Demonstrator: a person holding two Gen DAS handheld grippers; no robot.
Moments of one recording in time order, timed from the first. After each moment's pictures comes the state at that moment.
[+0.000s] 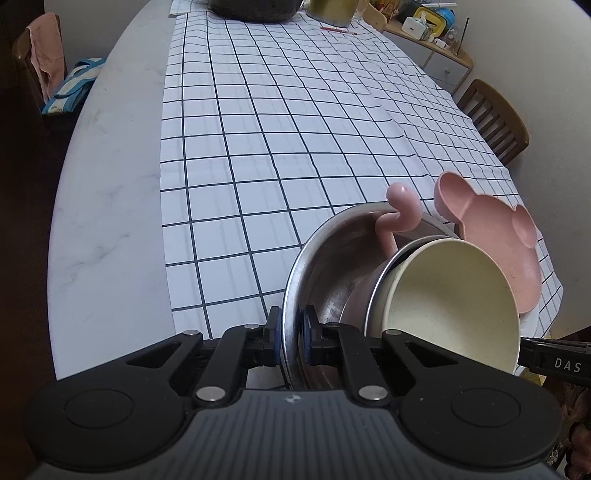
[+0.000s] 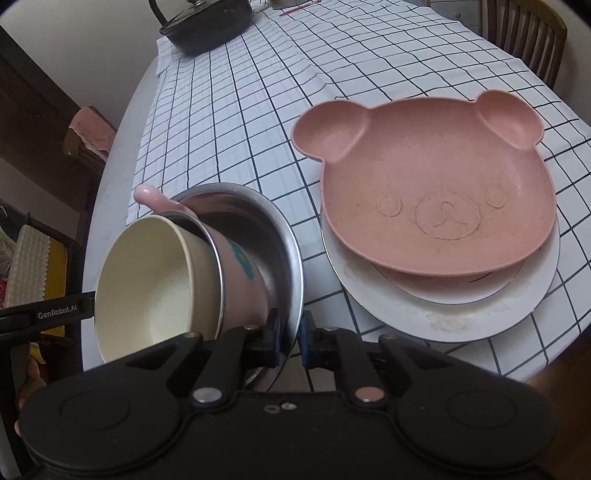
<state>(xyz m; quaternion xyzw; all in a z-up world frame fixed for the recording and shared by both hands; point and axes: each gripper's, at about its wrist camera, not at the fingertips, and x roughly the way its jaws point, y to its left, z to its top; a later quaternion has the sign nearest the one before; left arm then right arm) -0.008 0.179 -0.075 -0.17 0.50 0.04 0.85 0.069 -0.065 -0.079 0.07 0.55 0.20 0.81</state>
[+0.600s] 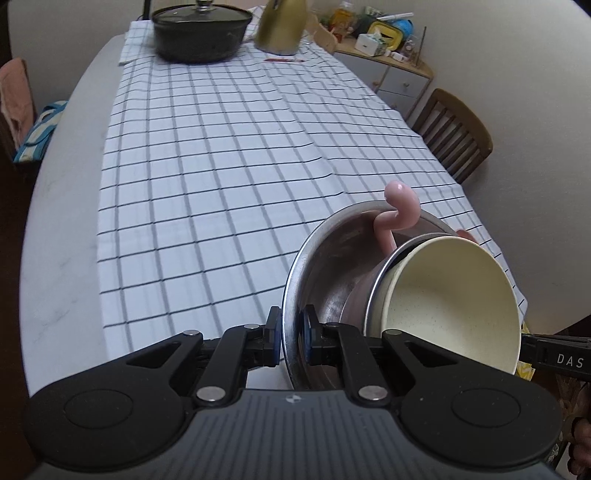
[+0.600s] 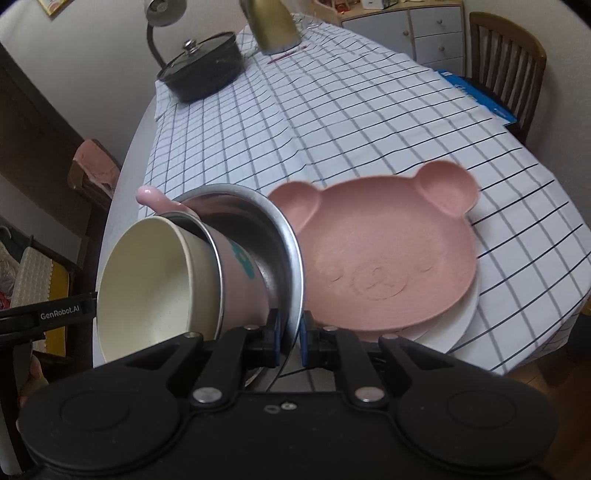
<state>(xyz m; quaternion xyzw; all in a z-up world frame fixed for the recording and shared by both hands) 0.038 0.116 -0.019 -0.14 0.47 0.00 0.87 0.076 -0.125 -0.024 0.08 0.51 0.19 0.83</state>
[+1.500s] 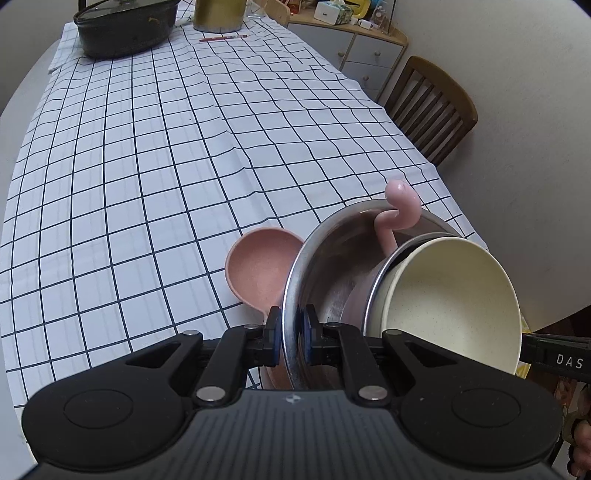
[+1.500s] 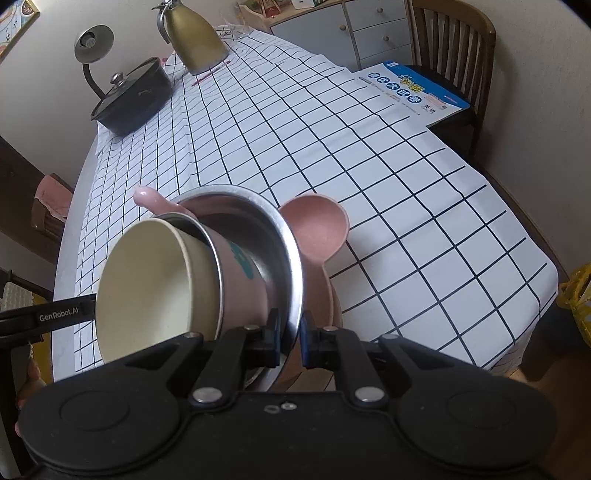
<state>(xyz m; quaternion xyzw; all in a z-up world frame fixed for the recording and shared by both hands) 0.134 0.022 -0.049 -0.12 0.50 -0.02 0.85 0.145 -0.232 -0.048 0.11 0.53 0.15 0.83</state>
